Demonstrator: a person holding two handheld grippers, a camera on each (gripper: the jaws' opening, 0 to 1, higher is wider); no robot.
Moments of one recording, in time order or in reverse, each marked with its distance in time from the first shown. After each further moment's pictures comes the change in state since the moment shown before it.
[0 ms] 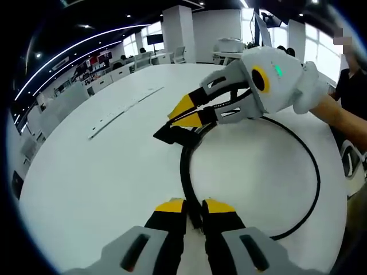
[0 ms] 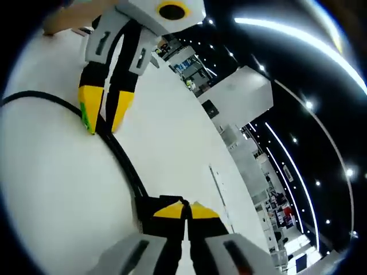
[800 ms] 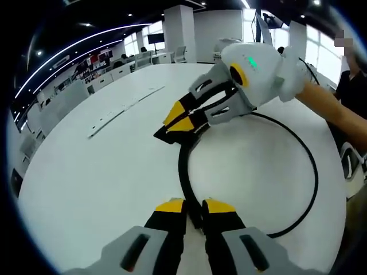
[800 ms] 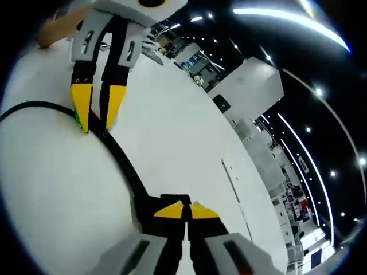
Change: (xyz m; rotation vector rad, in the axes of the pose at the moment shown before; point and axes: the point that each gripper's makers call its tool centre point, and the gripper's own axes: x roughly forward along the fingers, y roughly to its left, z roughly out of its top) left arm 0.000 -0.001 0.000 -0.013 0.002 -0.003; right arm 0.016 0.003 -0.009 0.070 0.016 0.126
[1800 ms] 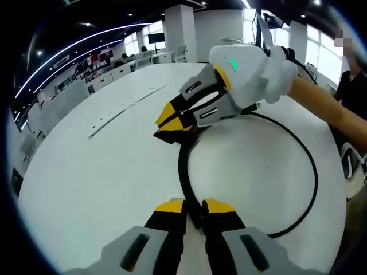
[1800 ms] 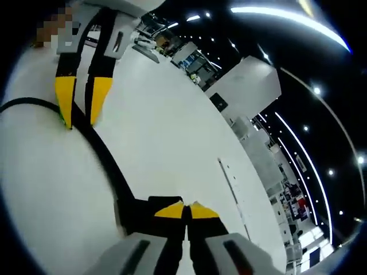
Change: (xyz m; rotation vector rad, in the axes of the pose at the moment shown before) left arm 0.000 0.000 -0.001 -0.004 0.004 0.004; right arm 0.013 -0.007 -0.003 0.001 0.006 -0.030
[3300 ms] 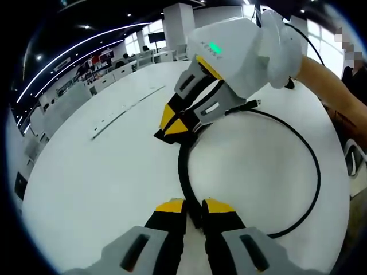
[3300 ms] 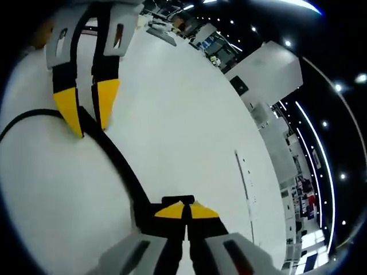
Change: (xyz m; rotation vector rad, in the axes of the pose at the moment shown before) left arm 0.000 -0.001 0.002 0.020 0.018 0.037; right arm -0.007 0.013 0.004 -0.059 0.166 0.159
